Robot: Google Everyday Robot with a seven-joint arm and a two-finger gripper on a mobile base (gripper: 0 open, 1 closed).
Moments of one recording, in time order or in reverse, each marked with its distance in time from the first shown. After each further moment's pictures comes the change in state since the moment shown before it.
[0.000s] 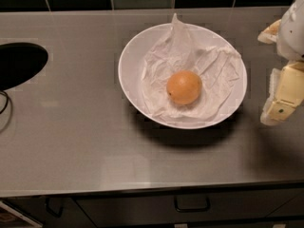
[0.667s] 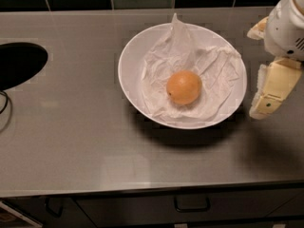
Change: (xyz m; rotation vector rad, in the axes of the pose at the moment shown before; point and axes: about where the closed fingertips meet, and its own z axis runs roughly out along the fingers) arm -0.016 -0.012 0.009 0.009 -0.019 -0.031
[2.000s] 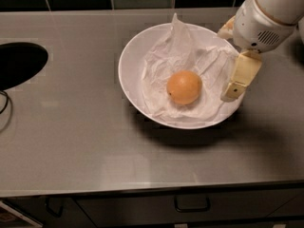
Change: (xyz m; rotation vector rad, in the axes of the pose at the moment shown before) arm -0.043 -0.036 0.039 -0.033 -0.103 -0.079
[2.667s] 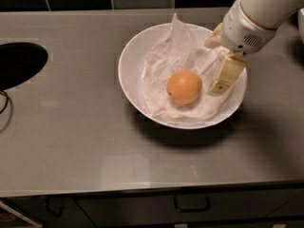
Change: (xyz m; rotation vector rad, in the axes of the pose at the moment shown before) arm -0.010 -0.014 0.027 -0.032 -0.046 -0.027
